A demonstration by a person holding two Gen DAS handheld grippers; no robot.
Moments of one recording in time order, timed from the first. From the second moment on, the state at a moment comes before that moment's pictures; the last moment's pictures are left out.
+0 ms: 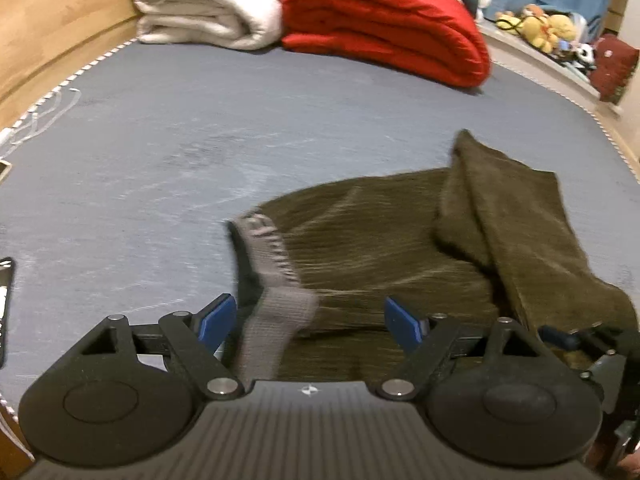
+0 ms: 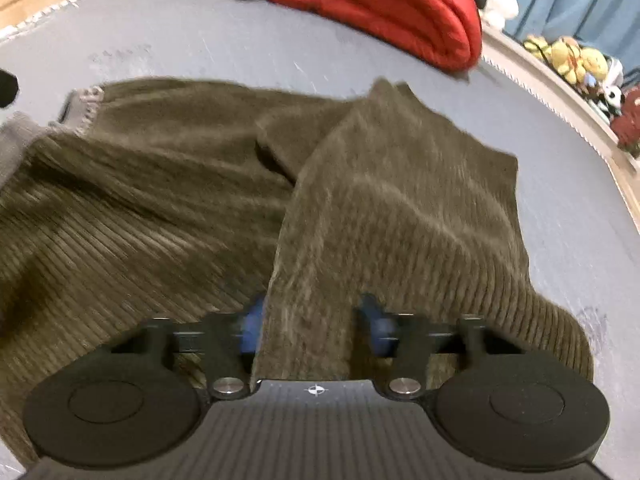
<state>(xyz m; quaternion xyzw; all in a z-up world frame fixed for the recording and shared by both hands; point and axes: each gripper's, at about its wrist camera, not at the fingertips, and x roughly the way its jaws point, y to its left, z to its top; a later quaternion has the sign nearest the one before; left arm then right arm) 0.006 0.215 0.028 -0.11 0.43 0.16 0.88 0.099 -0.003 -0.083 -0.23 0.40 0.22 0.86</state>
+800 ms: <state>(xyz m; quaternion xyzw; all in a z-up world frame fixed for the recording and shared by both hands) 0.067 0.111 -0.029 -0.09 0.48 0.06 0.87 -0.042 -0.270 -0.070 -0.23 0.48 0.33 0.78</state>
